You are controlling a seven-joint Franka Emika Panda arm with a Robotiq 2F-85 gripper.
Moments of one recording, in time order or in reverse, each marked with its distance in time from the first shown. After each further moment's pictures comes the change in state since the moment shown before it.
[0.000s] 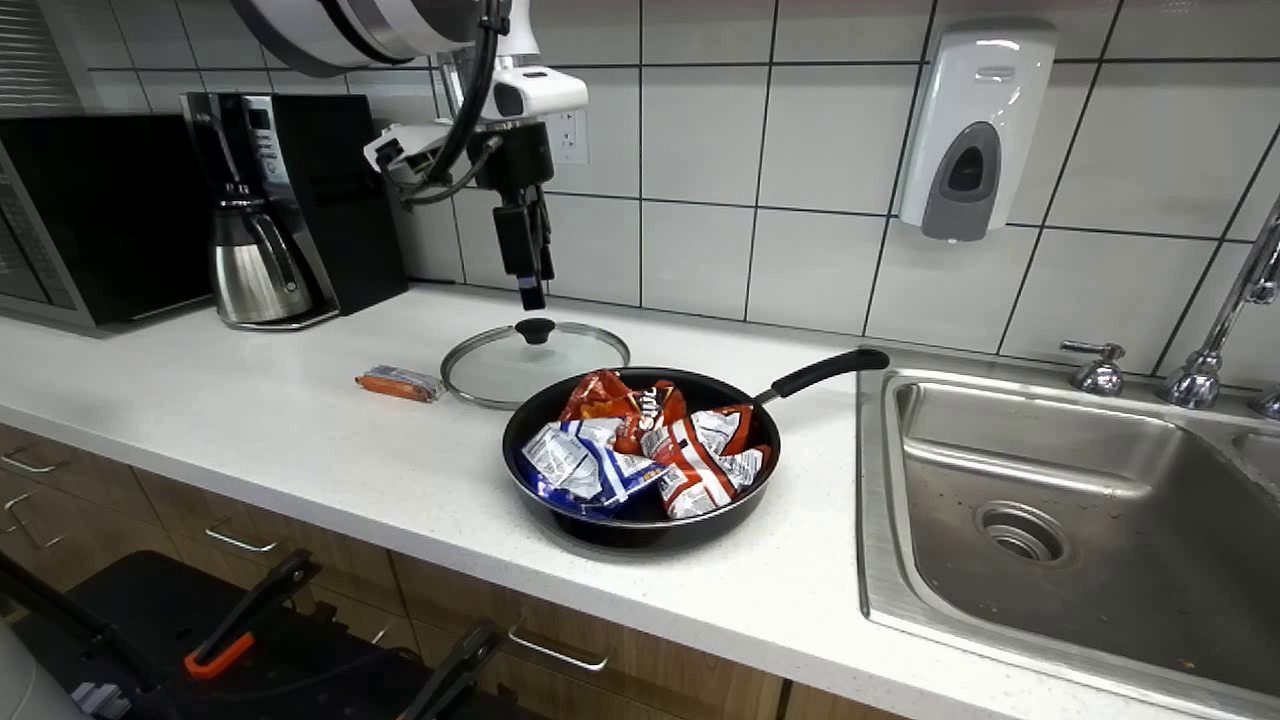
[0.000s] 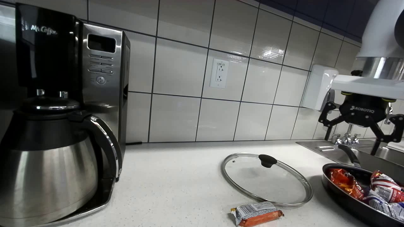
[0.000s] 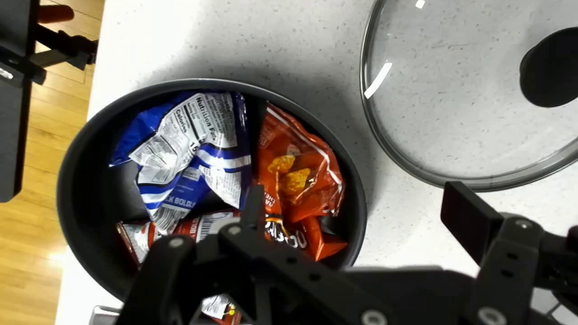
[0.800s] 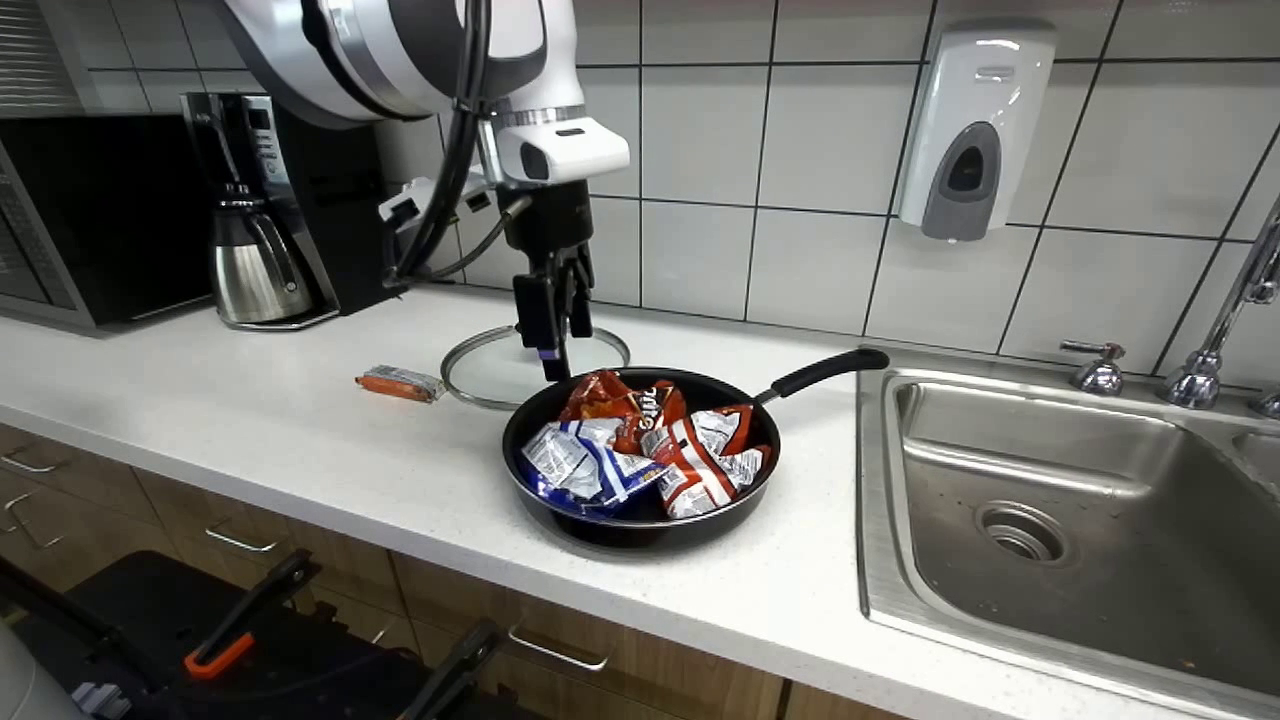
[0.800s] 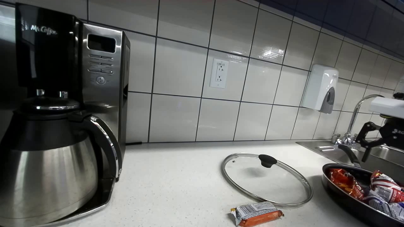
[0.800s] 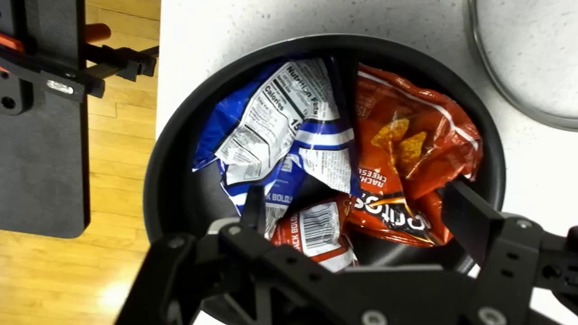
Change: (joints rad) arm -0.099 -0.071 -0.084 -0.193 0.005 0.123 0.014
